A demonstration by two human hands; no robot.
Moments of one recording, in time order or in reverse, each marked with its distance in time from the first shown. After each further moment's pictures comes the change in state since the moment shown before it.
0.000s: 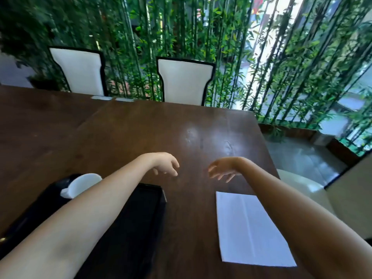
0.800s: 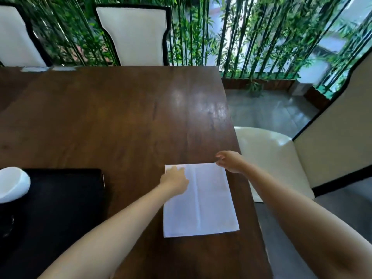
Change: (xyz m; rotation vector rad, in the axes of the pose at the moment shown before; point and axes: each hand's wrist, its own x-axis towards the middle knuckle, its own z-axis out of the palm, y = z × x) left_hand 0.101 0.183 0.181 0.072 0.114 -0.051; right_hand 0.016 0.251 0.018 -0.023 0.361 0.043
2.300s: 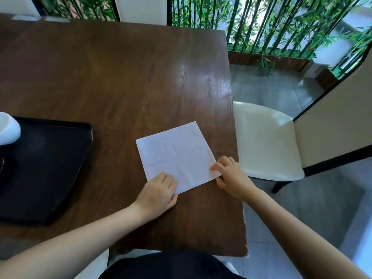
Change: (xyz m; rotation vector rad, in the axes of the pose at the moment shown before) left_hand -0.119 -0.006 0.106 0.346 0.432 0.465; right_hand -0.118 0.063 0.091 -0.181 0.151 -0.357
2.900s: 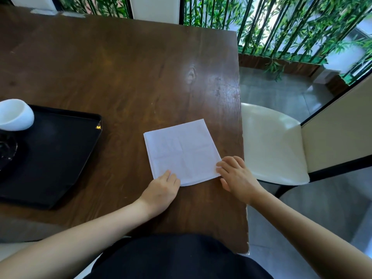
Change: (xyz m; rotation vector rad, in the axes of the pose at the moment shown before) left_hand -0.009 0.008 0.006 0.234 0.008 0.035; right_hand -0.012 -0.004 -0.006 -0.352 0.241 -0.372
